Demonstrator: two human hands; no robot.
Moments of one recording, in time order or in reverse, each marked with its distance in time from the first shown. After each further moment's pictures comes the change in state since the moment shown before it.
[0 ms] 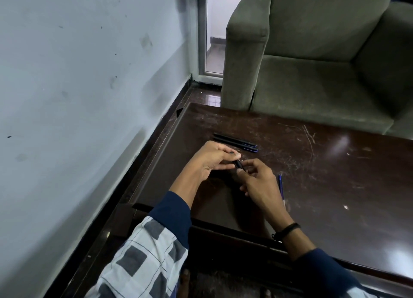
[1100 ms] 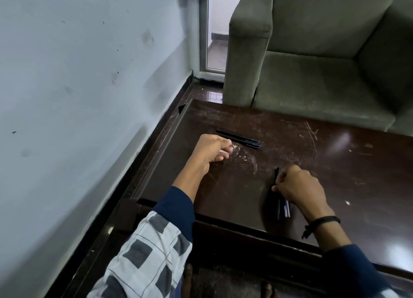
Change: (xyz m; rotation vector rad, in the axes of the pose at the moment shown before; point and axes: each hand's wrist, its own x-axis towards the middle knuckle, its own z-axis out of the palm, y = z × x) left_hand -0.001 0.005 -0.009 0.125 0.244 0.037; right_hand 0.008 0.005 -0.067 -0.834 -0.033 0.200
